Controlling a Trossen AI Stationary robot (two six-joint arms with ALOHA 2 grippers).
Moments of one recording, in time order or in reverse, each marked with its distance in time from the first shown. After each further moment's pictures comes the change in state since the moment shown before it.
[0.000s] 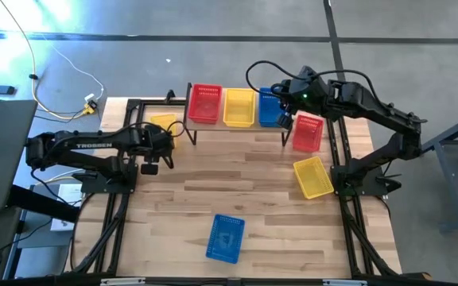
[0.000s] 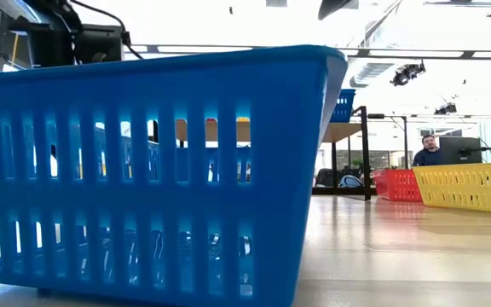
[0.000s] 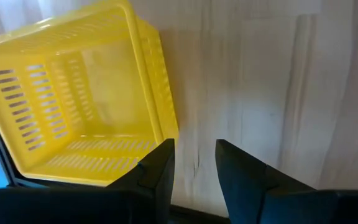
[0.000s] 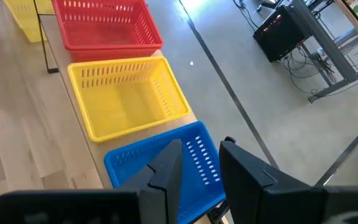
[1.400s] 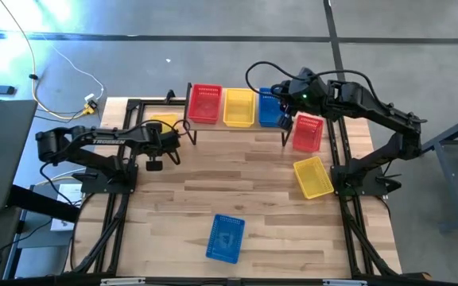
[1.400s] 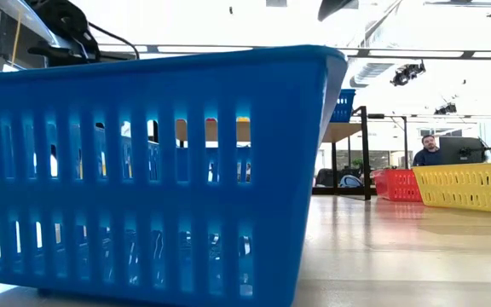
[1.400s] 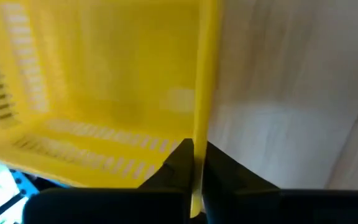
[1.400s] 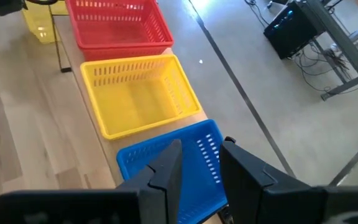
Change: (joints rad) left arm 0.071 0.169 -0.015 0.098 -0.089 -0.038; right arm 0.000 0.001 -0.001 -0.012 -0.041 0.023
